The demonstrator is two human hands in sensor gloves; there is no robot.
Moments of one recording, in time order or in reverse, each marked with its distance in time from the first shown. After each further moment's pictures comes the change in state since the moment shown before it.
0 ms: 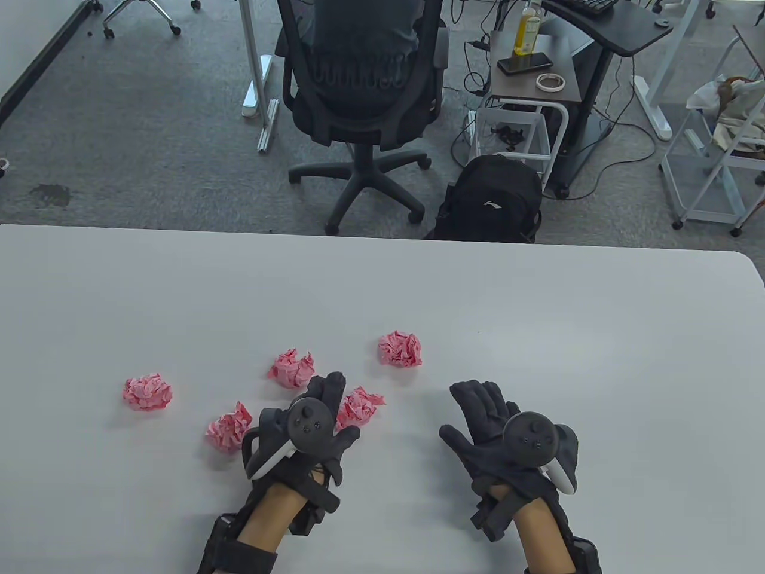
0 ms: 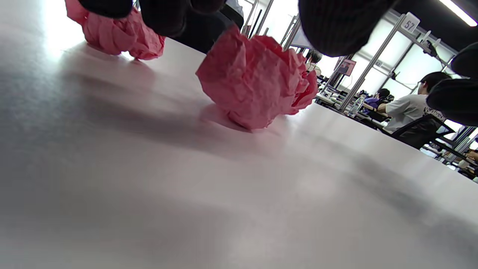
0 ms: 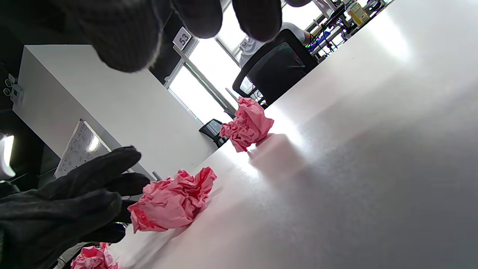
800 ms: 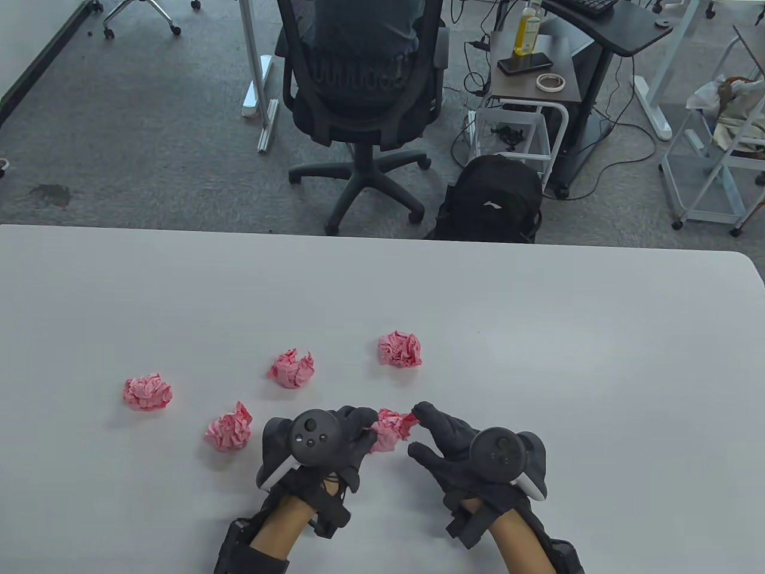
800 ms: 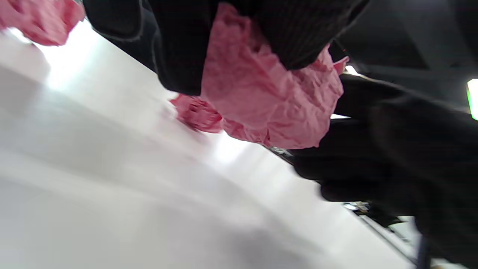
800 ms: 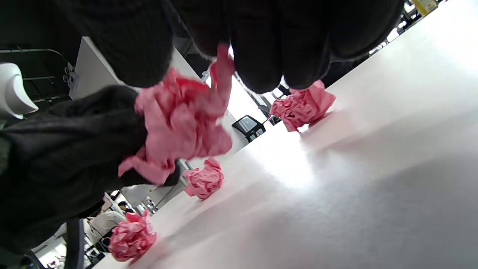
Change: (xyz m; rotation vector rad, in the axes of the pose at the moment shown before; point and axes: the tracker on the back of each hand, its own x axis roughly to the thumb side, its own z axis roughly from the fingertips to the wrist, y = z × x) left_hand 0.025 0.003 0.023 0.123 -0.287 0.294; right_hand 0.035 0.033 0.001 0.019 -0.165 0.001
